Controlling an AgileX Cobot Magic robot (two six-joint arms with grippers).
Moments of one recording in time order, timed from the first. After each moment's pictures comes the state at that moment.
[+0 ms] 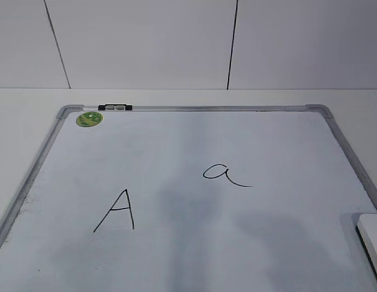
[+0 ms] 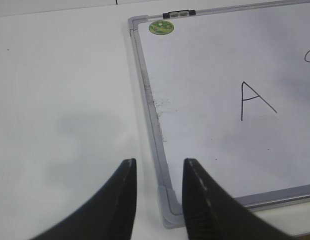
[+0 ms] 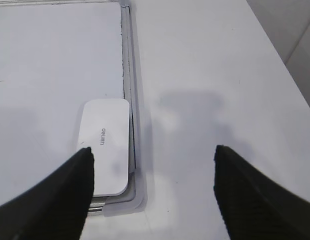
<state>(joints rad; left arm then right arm) -0.02 0.01 -0.51 -0.17 1.11 0.13 -0.03 -0.02 -0.50 -0.10 1.14 0.02</state>
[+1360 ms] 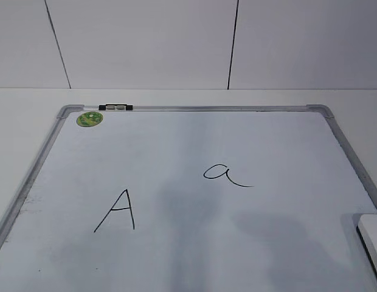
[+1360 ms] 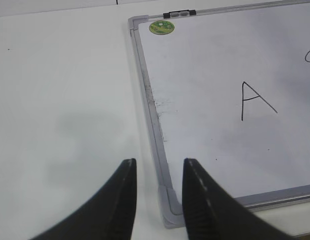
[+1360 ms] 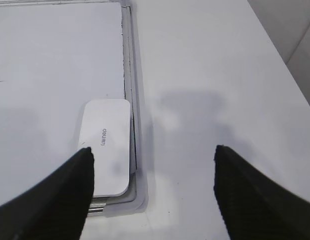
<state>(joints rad) -0.02 0.01 -0.51 -0.17 1.11 0.13 -0.03 -0.02 -0.50 -0.10 1.14 0.02</state>
